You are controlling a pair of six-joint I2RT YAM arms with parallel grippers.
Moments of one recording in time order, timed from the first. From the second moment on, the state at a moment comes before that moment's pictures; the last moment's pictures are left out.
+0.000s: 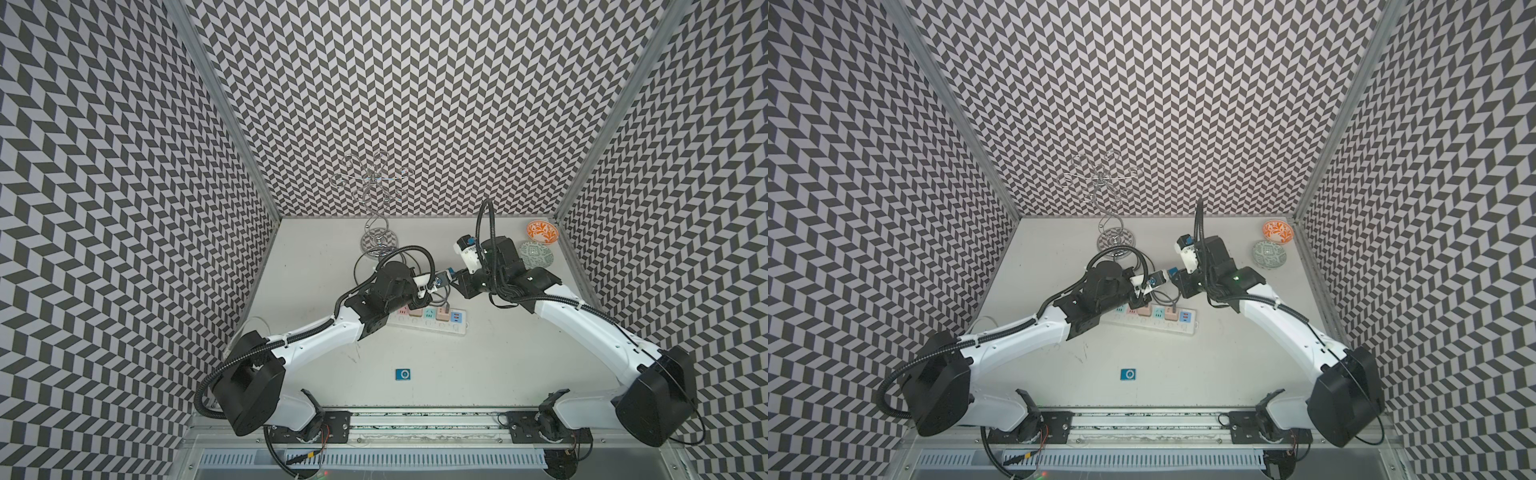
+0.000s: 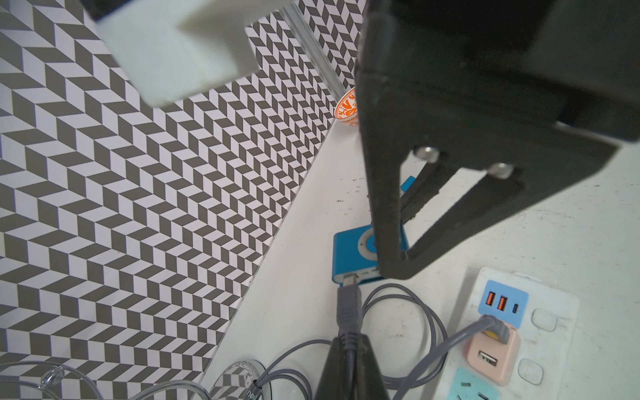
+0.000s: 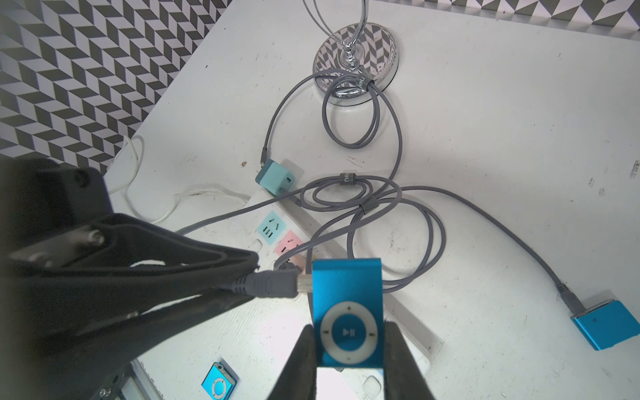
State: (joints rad) left arm -0.79 1.42 0.92 0.15 0.07 0.66; right arm 0.53 1.36 1.14 -0.53 -0.23 0.12
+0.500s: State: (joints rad) left arm -0.79 1.43 0.92 0.15 0.07 0.66; right arm 0.53 1.36 1.14 -0.53 -0.23 0.11
